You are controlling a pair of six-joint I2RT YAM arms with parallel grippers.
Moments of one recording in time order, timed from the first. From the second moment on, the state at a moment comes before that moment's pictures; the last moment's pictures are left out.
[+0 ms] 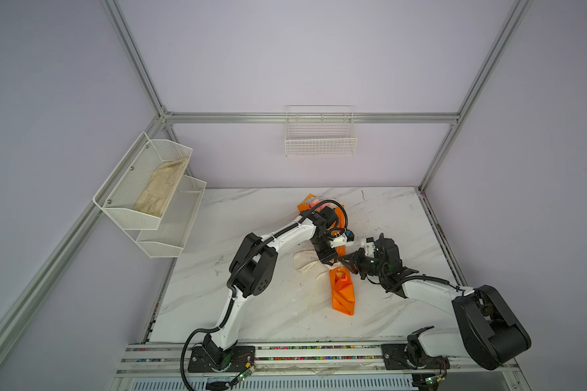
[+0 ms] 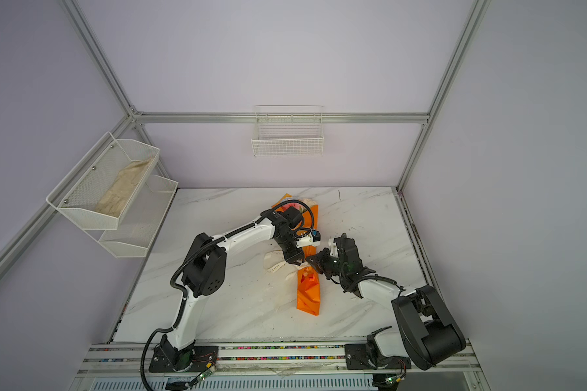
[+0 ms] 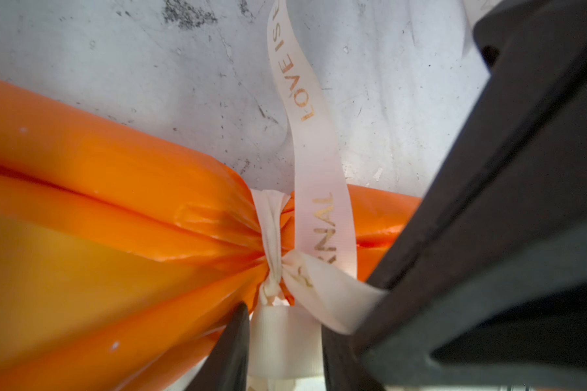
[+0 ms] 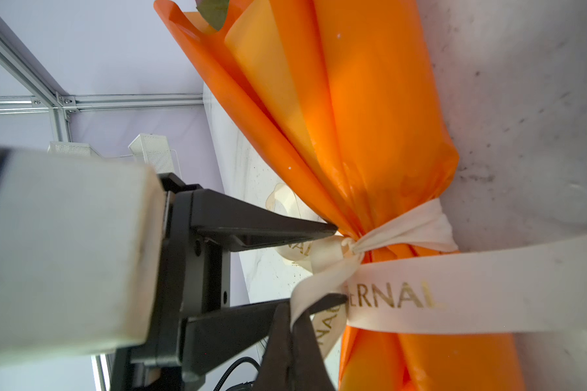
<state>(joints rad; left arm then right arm) -0.72 2.23 1.89 -1.01 0.44 0.50 0.39 1.35 0.48 0.33 -0.55 1.26</state>
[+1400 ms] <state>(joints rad) -0.74 2.19 1.94 -1.02 0.42 0.51 0.39 1.32 0.45 0.21 -0.52 1.17</state>
